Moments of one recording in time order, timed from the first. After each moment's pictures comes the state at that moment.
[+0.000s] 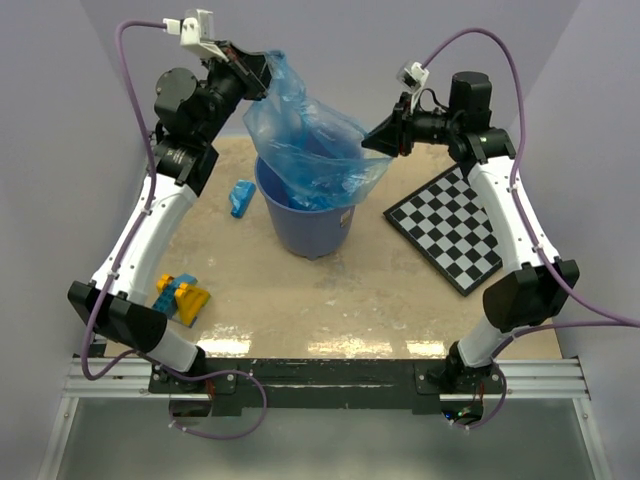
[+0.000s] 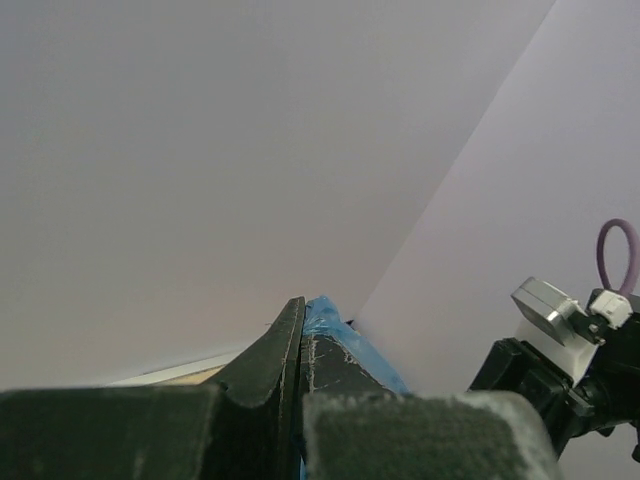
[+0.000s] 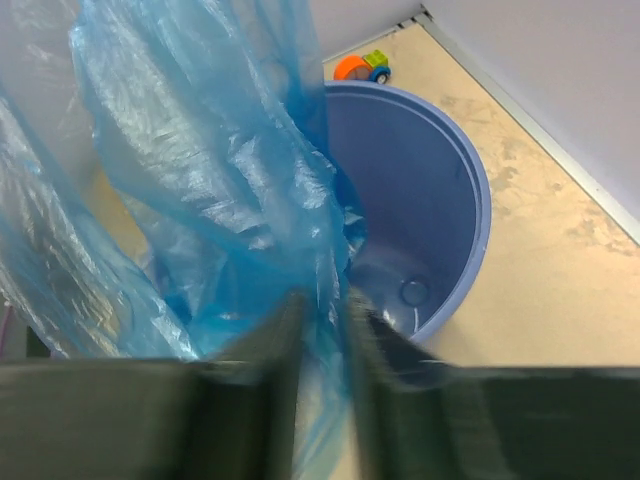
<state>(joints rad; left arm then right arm) -0.35 1.54 1.77 0.09 0.17 -0.53 0.19 1.65 1.82 -0.50 -0.99 -0.09</state>
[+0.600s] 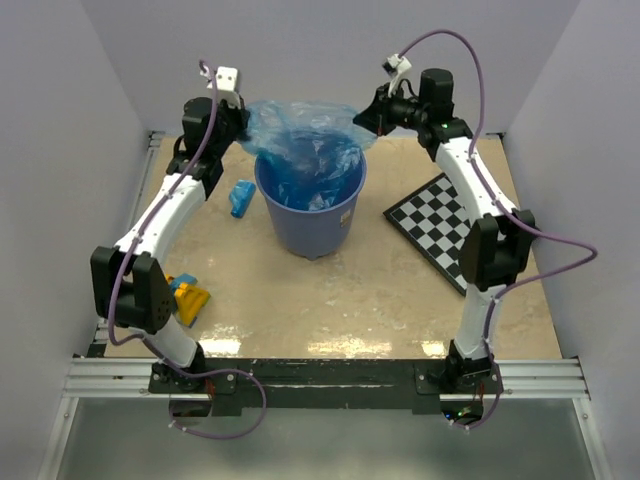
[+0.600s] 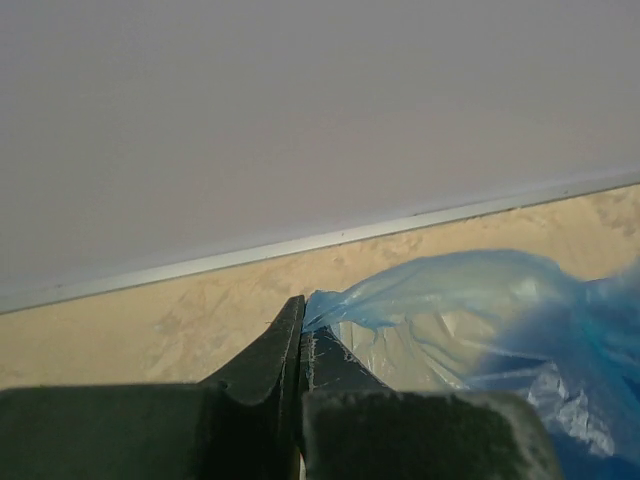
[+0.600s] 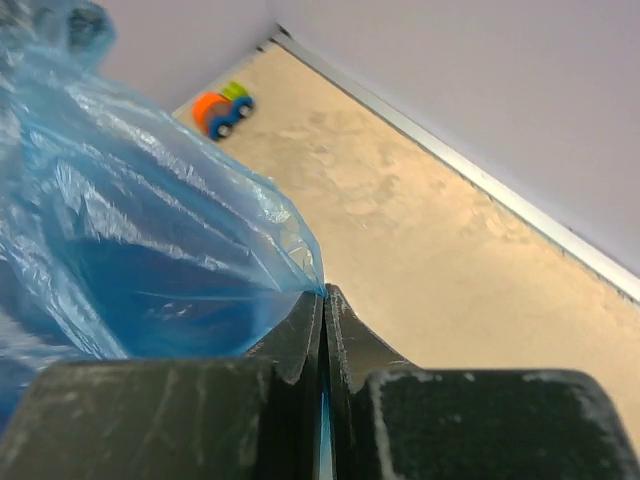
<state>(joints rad) -0.21 1.61 1.47 0.08 0.04 -0.06 0.20 1.94 1.94 -0.24 -0.73 0.07</state>
